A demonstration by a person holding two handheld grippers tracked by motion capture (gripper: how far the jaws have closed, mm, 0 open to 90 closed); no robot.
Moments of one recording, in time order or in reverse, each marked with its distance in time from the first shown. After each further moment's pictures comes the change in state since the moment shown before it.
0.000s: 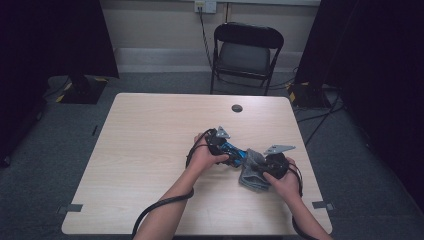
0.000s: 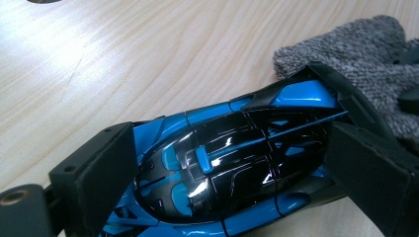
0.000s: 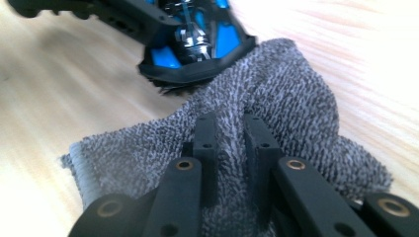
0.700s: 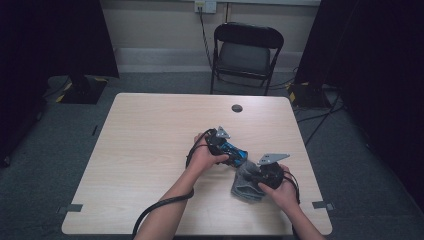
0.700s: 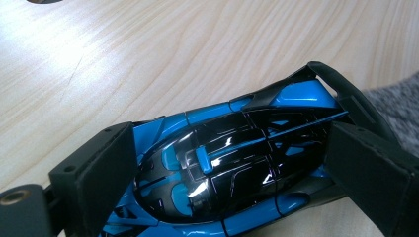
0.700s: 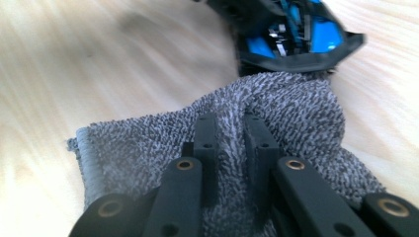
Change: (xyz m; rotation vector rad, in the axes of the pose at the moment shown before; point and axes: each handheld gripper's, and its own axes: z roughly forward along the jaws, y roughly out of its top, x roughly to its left) left arm 0.000 -0.001 0.000 -0.005 0.001 -0.003; right arm 0.033 -0.008 -0.003 -0.006 0.114 -0.086
